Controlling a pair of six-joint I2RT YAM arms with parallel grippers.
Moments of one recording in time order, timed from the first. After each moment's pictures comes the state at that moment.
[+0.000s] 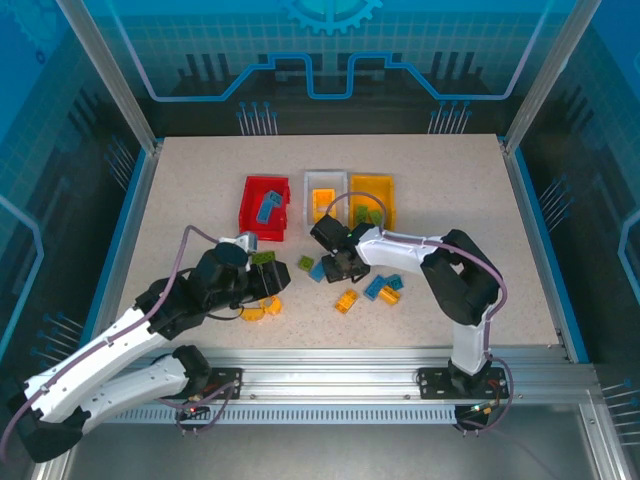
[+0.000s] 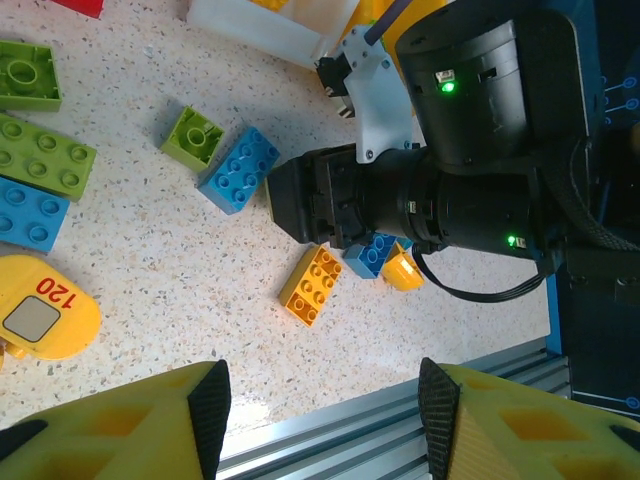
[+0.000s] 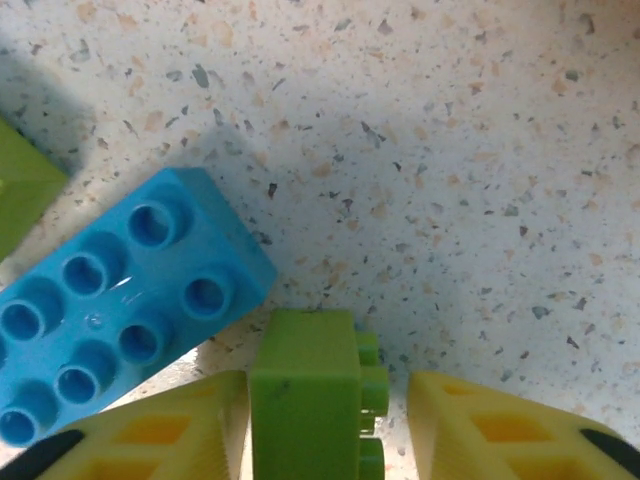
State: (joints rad) left arm -0.78 0.78 0.83 -0.72 -0.02 -1.01; right arm 0.79 1.91 1.24 -0.66 0.13 0.48
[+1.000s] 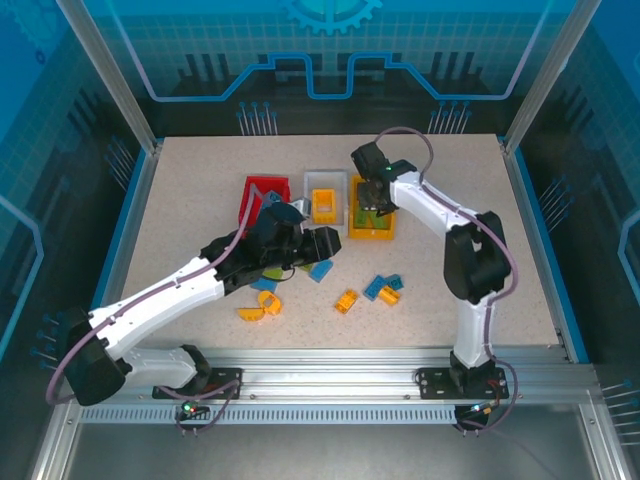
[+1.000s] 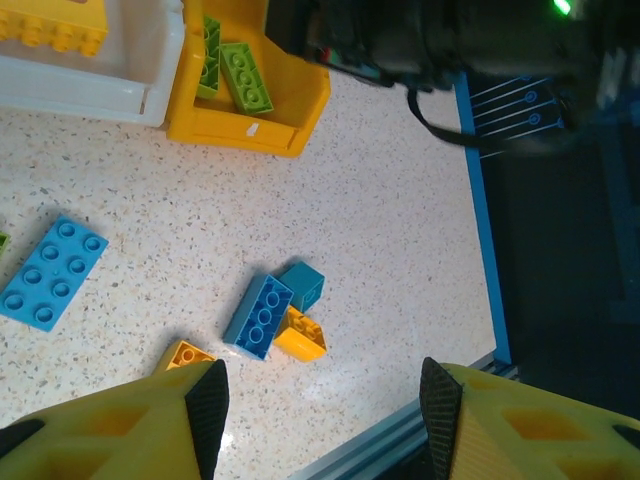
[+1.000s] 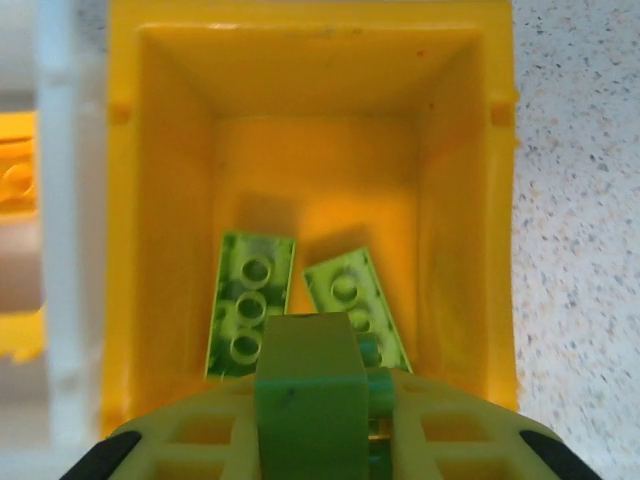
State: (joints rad) left arm -0.79 1.25 1.07 -0.43 0.05 -0.95; right arm 0.45 2.02 1.70 -0.84 0.26 0.47
